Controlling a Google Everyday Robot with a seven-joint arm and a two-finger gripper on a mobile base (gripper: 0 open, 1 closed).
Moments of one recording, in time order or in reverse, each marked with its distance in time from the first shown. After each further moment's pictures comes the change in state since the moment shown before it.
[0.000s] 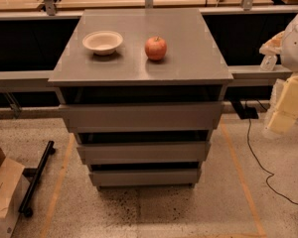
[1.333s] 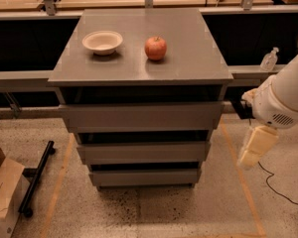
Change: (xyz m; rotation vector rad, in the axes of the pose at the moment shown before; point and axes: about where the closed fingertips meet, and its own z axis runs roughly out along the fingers) arm 0.033 0.010 0.127 -0.049 -0.025 0.065
